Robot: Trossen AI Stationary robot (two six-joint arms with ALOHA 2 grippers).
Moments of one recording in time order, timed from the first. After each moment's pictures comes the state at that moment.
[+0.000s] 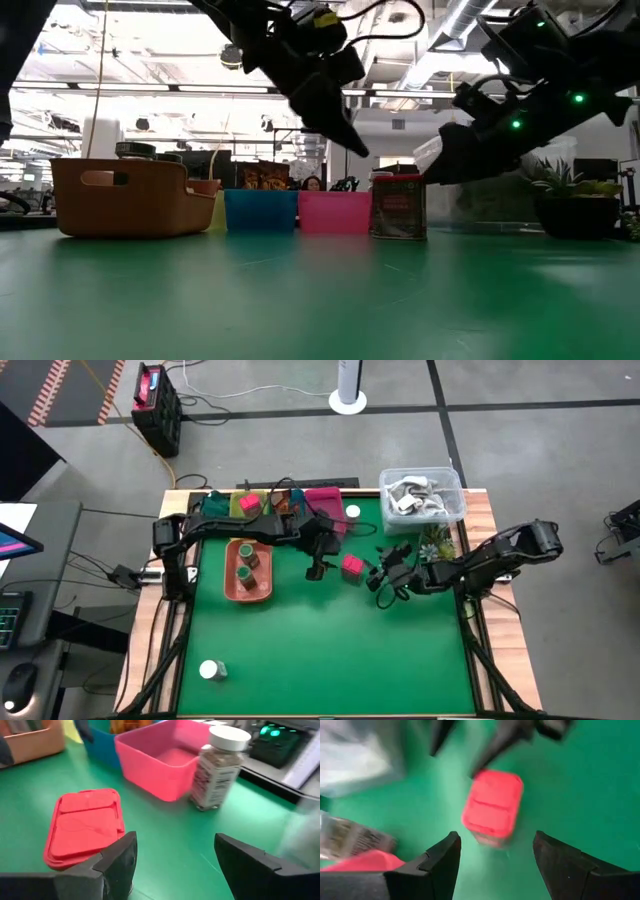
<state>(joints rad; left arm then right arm) 0.23 1.85 1.40 -0.29 0.19 0.42 0.10 1.40 0.36 0.44 0.82 0.39</state>
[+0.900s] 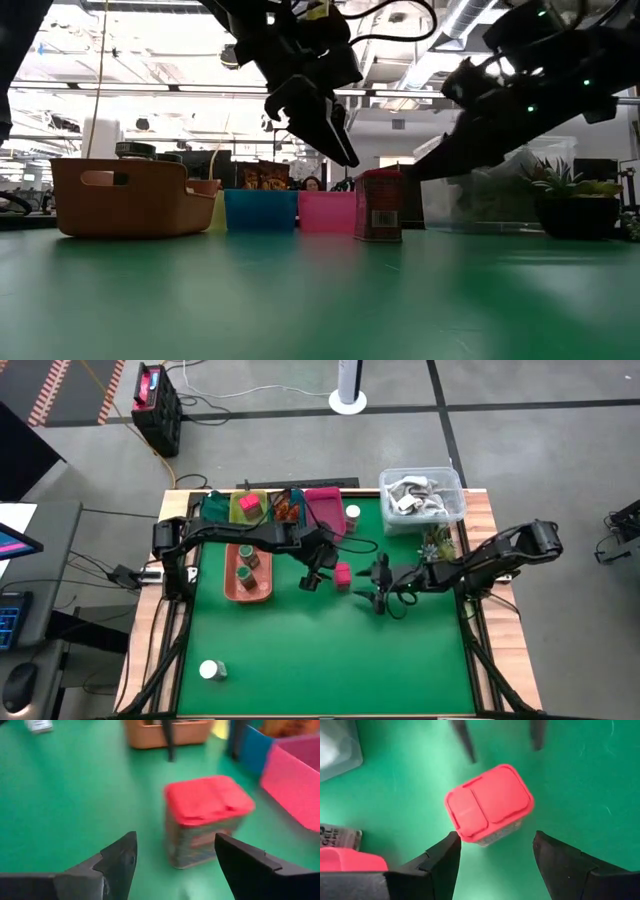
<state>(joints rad) 0.16 1.85 1.40 -0.41 0.16 0.49 0.09 1.40 0.36 0.58 0.24 0.11</state>
